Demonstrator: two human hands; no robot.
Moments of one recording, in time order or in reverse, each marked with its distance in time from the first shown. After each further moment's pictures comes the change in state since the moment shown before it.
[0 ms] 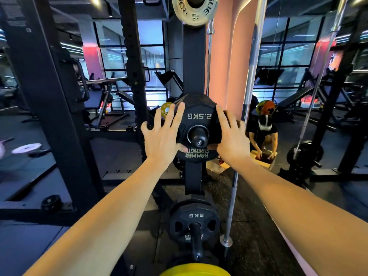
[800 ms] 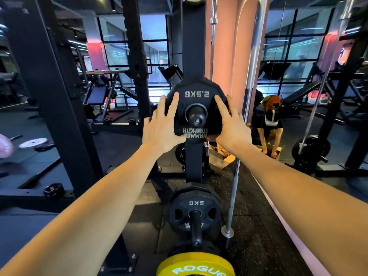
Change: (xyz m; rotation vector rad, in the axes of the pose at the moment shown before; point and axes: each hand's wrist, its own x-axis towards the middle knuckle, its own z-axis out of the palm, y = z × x) left_hand -0.020 -0.001 0.027 -0.226 -0.105 -0.030; right_hand -0.019 0.015 0.015 0.061 -0.091 0.007
